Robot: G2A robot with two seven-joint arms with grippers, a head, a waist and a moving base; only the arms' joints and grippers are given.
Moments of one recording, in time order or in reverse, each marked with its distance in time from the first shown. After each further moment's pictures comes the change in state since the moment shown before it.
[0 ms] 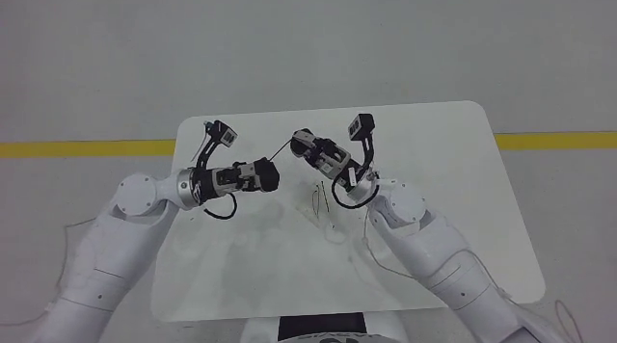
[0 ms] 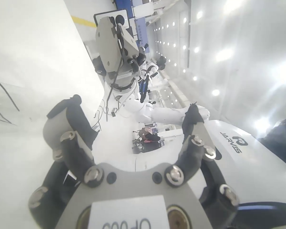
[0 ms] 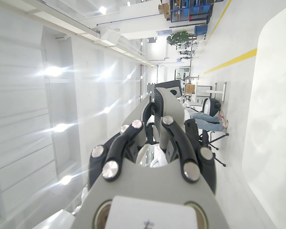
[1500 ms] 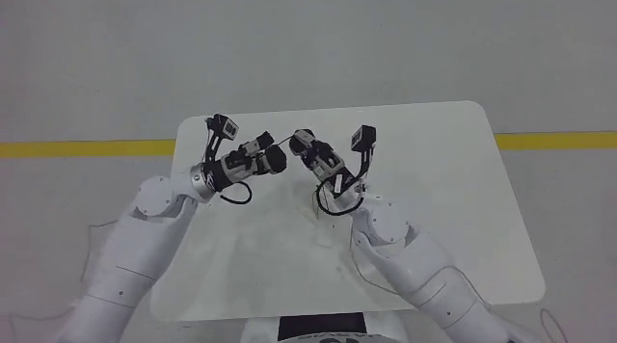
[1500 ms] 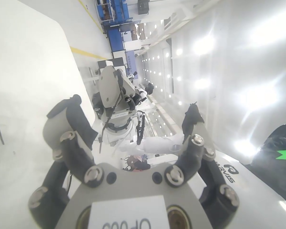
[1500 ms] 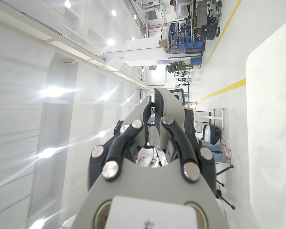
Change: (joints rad) left arm -0.014 -0.096 0.020 0.067 -0.022 0.000 0.182; right arm -0.070 -0.055 -0.045 -0.040 -0.134 -0.036 -0.307
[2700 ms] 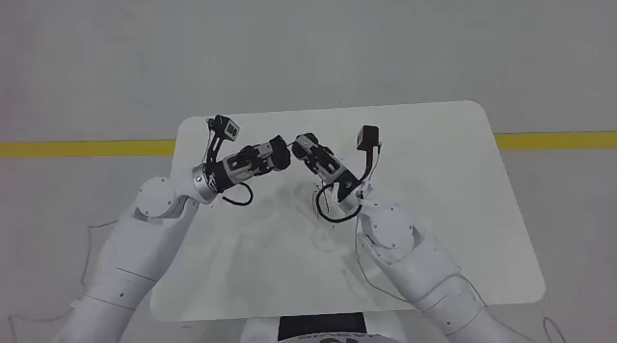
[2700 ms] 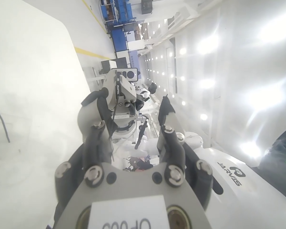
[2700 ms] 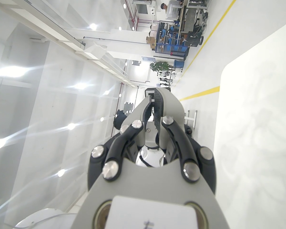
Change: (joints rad) left arm 0.007 0.002 0.004 -0.015 0.035 0.008 0.022; right arm -0.054 -0.001 0.060 -0.055 -0.257 0.054 0.020
